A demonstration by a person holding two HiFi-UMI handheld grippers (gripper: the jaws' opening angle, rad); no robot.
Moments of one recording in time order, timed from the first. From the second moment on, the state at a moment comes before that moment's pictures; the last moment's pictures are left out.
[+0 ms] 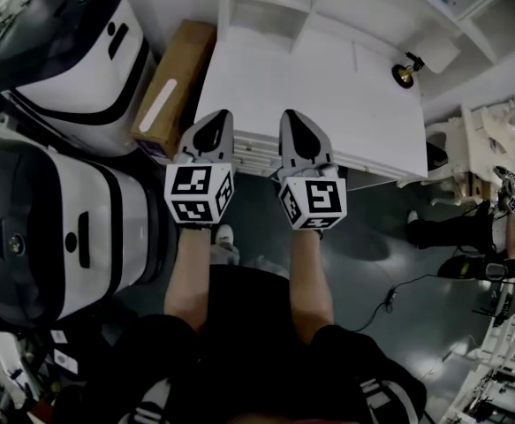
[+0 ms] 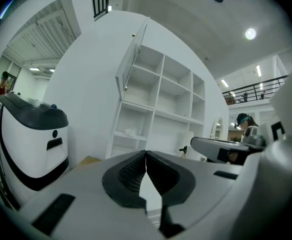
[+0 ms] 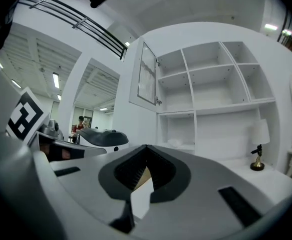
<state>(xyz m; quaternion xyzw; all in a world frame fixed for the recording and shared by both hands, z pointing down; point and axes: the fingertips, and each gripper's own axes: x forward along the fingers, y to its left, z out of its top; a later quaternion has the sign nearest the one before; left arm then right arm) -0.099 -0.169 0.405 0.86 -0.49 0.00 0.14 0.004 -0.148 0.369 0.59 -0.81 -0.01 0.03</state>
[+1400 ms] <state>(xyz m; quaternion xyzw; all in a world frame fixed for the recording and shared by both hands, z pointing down) -0.068 -0.330 0.404 0.87 -0.47 -0.01 0.16 0.063 -0.316 0.367 0.61 -0.79 0.03 -0.02</state>
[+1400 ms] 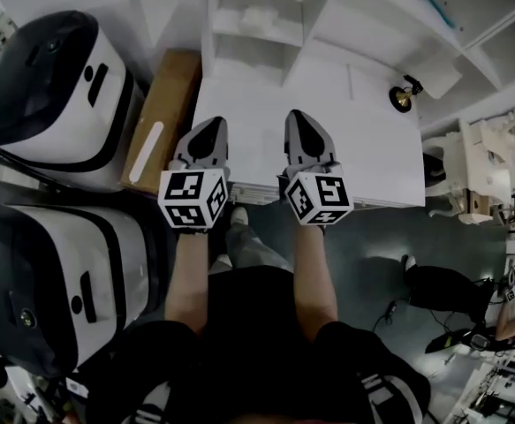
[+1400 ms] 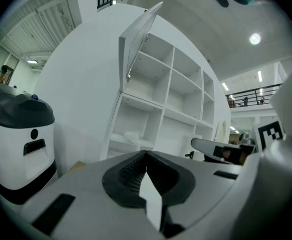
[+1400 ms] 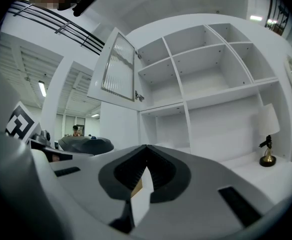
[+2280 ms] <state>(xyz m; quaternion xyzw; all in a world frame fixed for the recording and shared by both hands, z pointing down) -0.012 -0.467 0.423 0.86 -0.50 0.01 0.13 0.109 -0.463 0.387 0.57 -0.82 0.06 -0.03</state>
